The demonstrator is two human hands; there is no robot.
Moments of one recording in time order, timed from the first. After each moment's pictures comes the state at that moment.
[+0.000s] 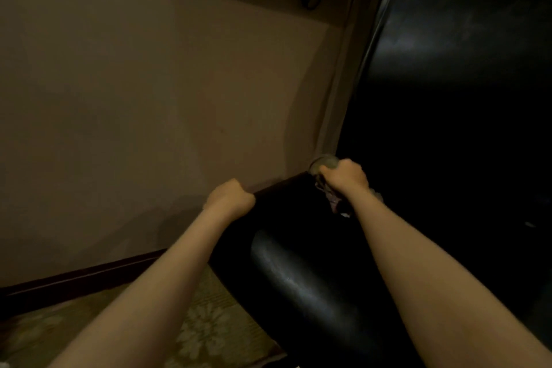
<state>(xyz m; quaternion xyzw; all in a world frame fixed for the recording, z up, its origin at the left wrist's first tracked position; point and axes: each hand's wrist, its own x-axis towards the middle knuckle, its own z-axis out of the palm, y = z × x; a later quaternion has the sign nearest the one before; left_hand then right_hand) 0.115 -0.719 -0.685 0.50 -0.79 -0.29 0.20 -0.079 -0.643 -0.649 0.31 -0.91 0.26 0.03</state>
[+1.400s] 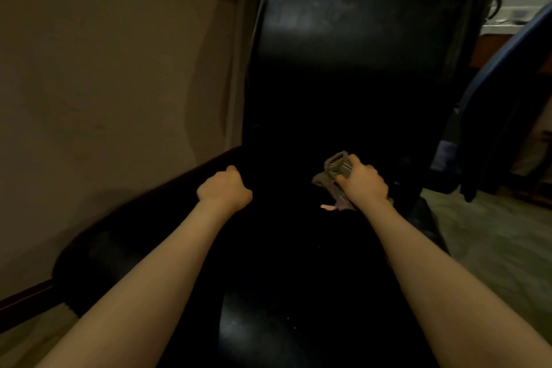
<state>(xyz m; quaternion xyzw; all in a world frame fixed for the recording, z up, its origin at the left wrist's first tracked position) -0.024 -0.634 -0.654 0.35 -0.91 -0.20 0.08 -0.222 -0.460 -0.667 0.29 -0.92 0.24 0.08</state>
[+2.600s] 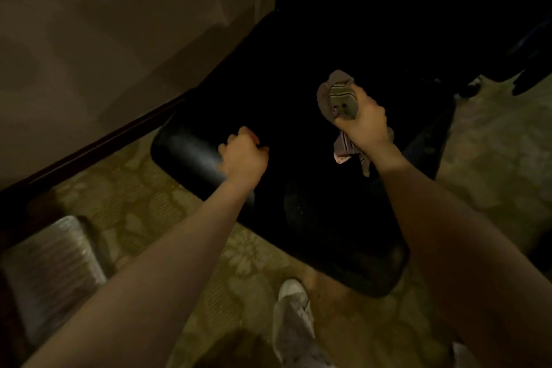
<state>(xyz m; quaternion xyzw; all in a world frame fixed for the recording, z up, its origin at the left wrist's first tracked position) 0.047 -0.575 -0.648 0.51 -0.78 -0.36 0.02 -0.159 -0.454 -0.650 0.33 -0.89 0.28 -0.11</state>
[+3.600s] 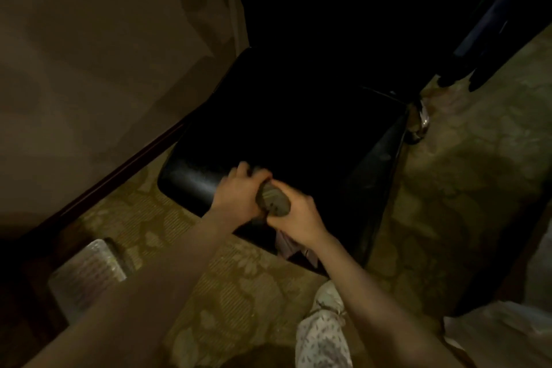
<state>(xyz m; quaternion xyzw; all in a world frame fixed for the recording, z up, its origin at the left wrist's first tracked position) 0.071 -0.539 -0.563 0.23 -0.95 -0.17 -0.13 0.001 -0.403 -0.594 0.30 -0.79 0.40 -0.35</state>
